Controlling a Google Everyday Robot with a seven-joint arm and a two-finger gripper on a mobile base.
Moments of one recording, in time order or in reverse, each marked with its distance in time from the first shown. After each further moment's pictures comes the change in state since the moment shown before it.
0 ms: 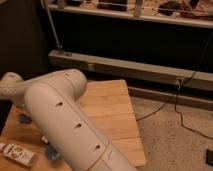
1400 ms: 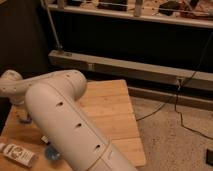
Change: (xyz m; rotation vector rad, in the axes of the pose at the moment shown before) arm -0.026 -0.007 -0.016 -0.009 -0.122 0.019
